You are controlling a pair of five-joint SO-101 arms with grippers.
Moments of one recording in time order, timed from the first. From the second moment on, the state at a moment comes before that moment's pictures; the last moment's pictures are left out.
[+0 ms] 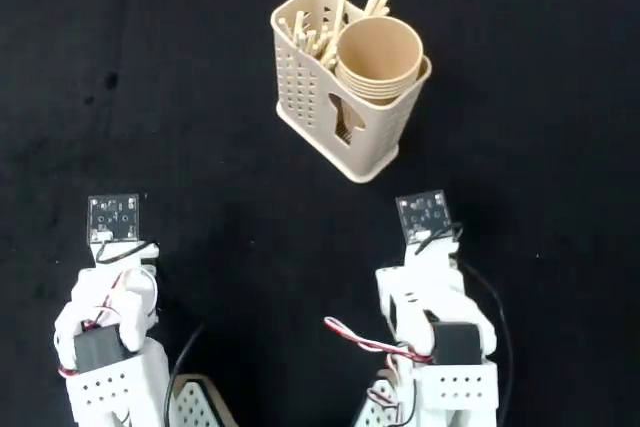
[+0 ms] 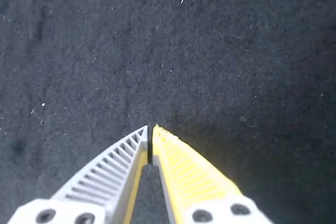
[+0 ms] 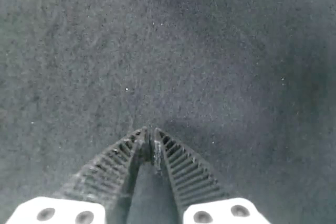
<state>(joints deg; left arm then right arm) -23.2 -103.6 96.6 68.8 -15.6 -0.7 -102.5 97.0 71.5 9.1</state>
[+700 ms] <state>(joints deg) -15.5 -103.6 96.6 69.3 -15.7 -0.7 -102.5 97.0 71.5 9.2</state>
